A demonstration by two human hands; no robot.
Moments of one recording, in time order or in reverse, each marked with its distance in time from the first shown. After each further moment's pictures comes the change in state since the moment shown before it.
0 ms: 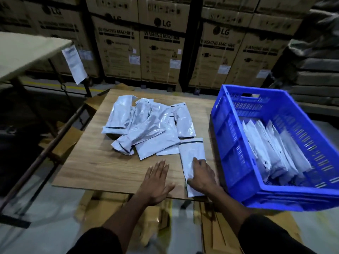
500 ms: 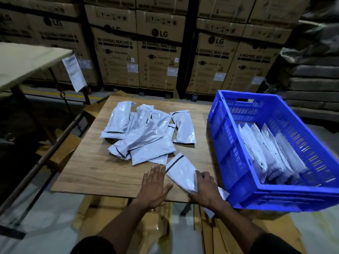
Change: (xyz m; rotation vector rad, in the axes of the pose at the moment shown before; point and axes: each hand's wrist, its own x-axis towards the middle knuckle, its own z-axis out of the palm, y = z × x) left_hand -0.006 0.004 0.001 -0.138 0.055 -0.112; right_hand -0.034 0.020 0.011 0.002 0.055 -0.094
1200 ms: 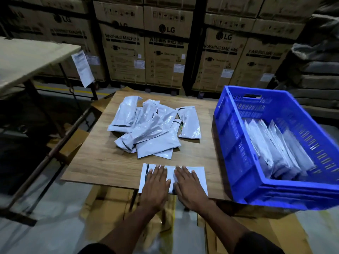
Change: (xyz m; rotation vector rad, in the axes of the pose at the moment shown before) left_hand -0.034 0.006 0.015 0.309 0.184 0.012; right_hand -0.009 -0.046 0.038 -0.057 0.004 -0.376
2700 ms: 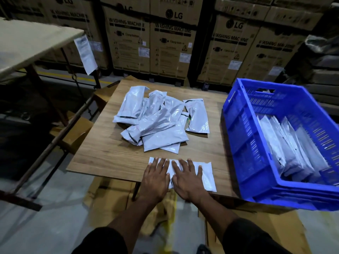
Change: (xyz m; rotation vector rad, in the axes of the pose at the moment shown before) left_hand 0.004 -0.034 0.023 -0.101 0.259 0.032; right_hand 0.034 -0.021 0.016 -0.120 -0.079 0.157
